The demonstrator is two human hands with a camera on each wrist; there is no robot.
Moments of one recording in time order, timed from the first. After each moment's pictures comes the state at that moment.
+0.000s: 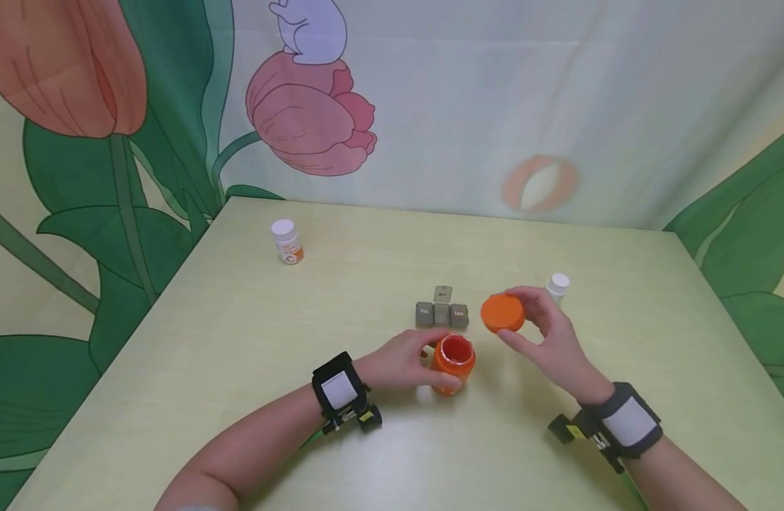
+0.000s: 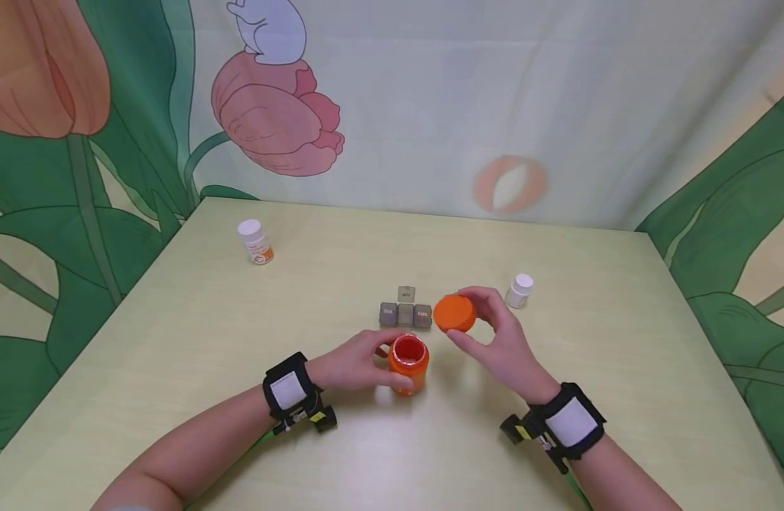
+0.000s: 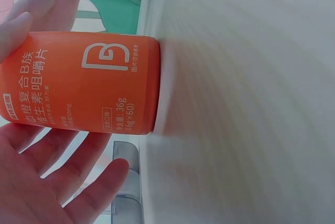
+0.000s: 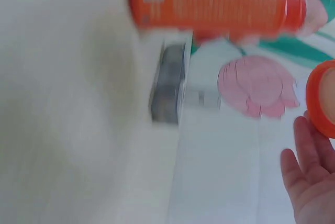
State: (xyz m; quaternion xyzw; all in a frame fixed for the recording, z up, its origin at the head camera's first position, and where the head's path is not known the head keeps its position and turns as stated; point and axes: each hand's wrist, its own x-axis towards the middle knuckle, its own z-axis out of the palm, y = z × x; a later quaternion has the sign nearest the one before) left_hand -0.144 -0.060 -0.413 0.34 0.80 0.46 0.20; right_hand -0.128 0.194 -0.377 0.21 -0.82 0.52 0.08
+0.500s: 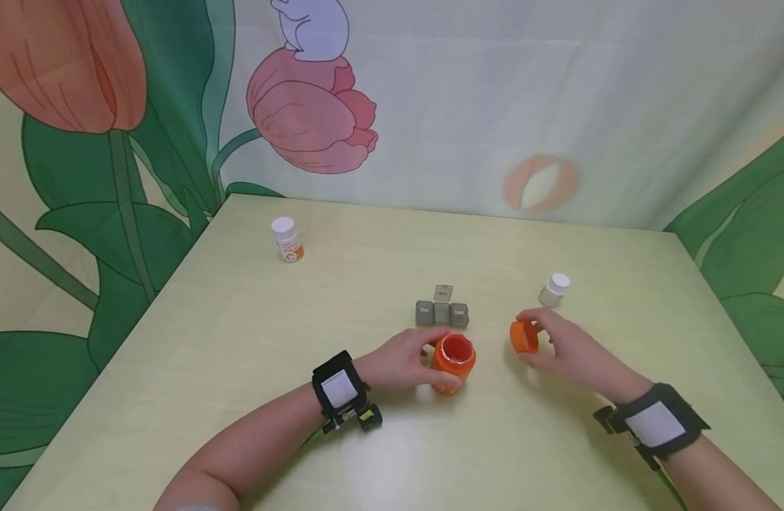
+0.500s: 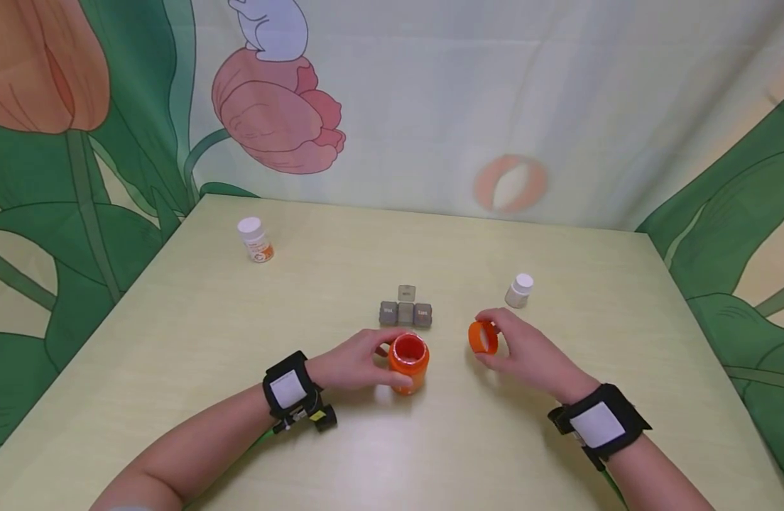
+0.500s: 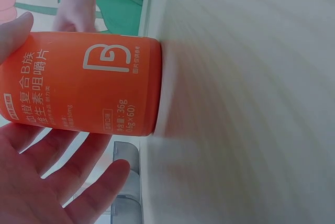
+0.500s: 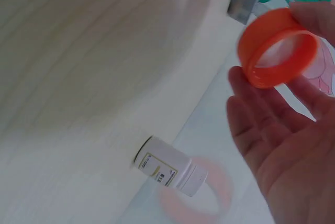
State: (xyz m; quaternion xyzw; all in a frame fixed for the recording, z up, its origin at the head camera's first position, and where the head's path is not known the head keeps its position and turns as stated) left_hand -0.144 -0.060 -0.414 0.33 0.80 0.46 0.21; right_hand -0.140 0.237 -0.386 0.20 -0.94 0.27 -0.08
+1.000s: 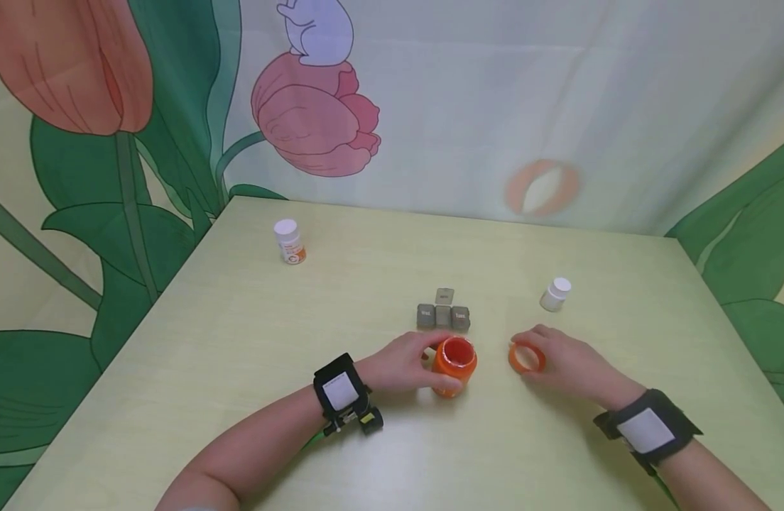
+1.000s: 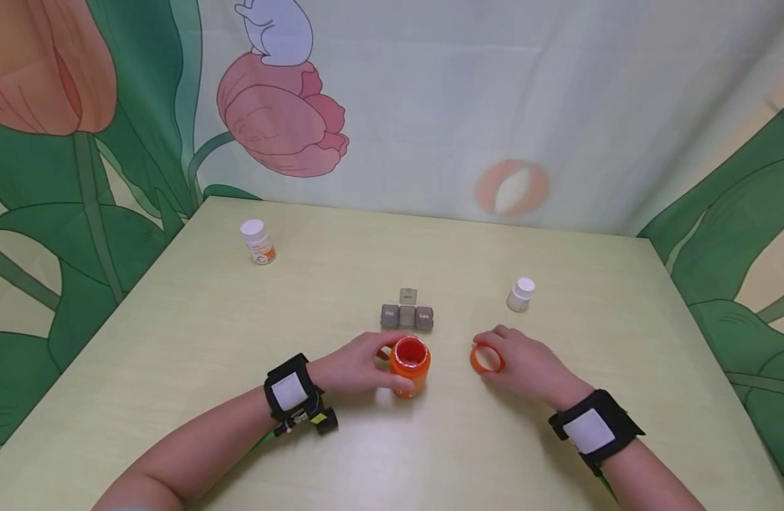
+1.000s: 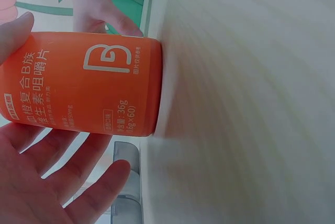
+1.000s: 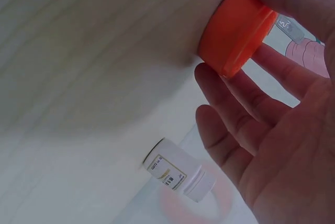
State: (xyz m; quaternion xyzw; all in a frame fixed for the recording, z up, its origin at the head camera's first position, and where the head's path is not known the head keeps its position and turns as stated) left_hand -0.142 -0.061 -0.412 0.32 0.80 0.47 0.21; right_hand -0.138 0.233 -0.397 0.23 -0.96 0.14 -0.09
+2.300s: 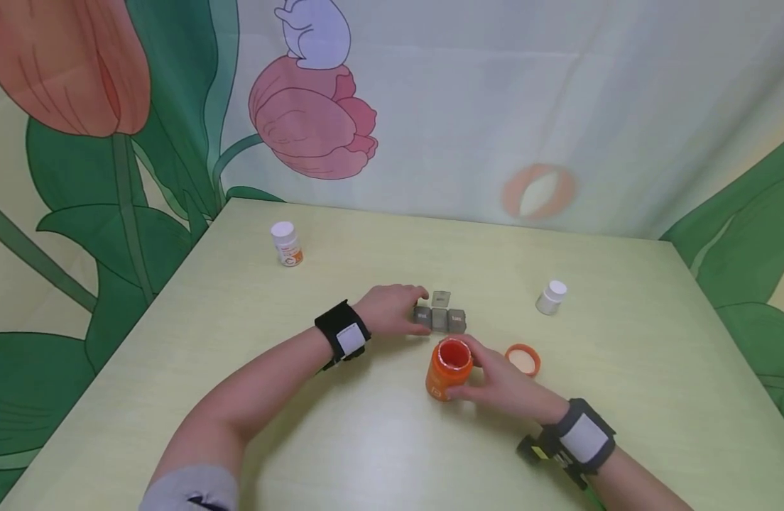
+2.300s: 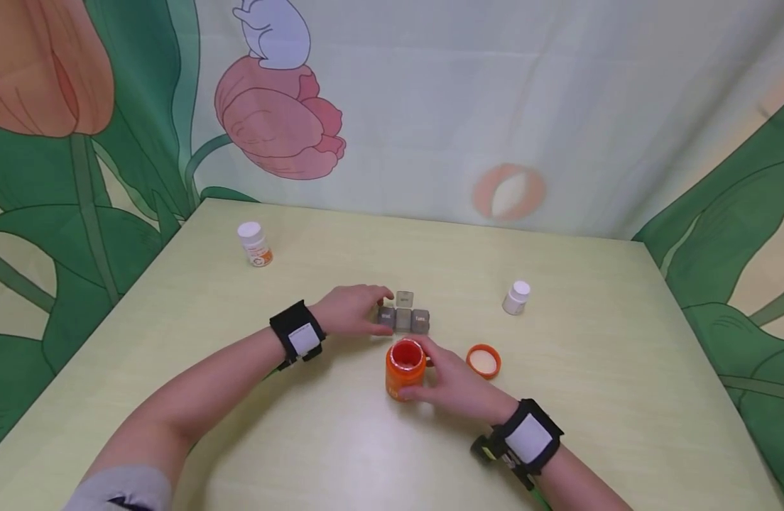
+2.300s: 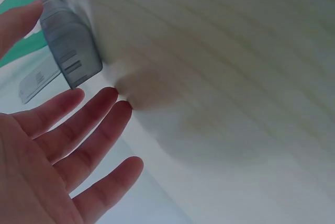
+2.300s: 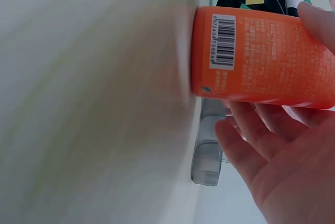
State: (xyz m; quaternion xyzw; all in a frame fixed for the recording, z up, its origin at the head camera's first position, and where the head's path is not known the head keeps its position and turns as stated) left_hand -0.225 -0.072 -0.409 0.32 0.94 0.10 0.10; right_hand -0.118 0.157 -0.409 0.23 -0.84 0.45 -0.18
